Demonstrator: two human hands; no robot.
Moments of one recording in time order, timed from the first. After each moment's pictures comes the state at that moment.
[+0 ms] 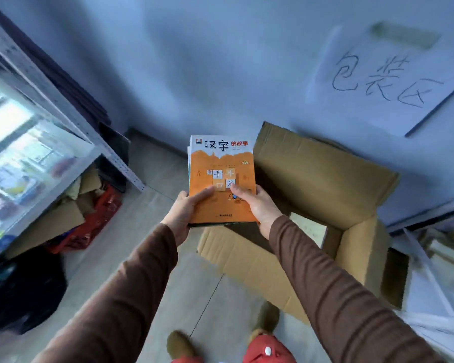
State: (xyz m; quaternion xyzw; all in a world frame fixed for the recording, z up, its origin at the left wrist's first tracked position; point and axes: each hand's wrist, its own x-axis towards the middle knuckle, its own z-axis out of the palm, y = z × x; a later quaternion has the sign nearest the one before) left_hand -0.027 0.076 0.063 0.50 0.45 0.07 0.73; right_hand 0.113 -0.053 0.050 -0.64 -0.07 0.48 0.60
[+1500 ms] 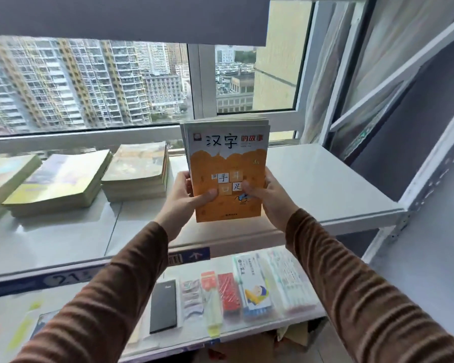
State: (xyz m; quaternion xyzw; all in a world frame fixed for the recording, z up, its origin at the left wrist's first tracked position) left_hand -0.599 0.689 0.297 0.52 0.48 0.52 0.47; right_hand -0.381 0.727 0.294 -0.36 -0.56 0.58 0.47
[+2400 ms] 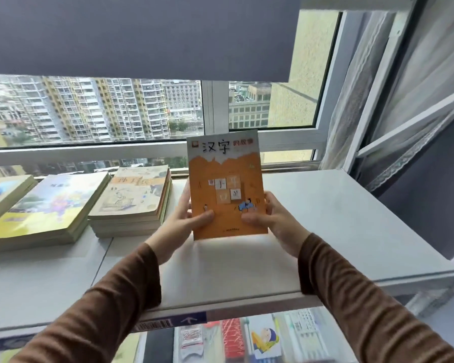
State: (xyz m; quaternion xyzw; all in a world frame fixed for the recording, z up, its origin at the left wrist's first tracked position) left_hand -0.620 0.762 0.294 0.55 0.46 0.50 0.48; right_hand -0.380 0.822 0.284 -0.36 -0.59 0.61 0.39
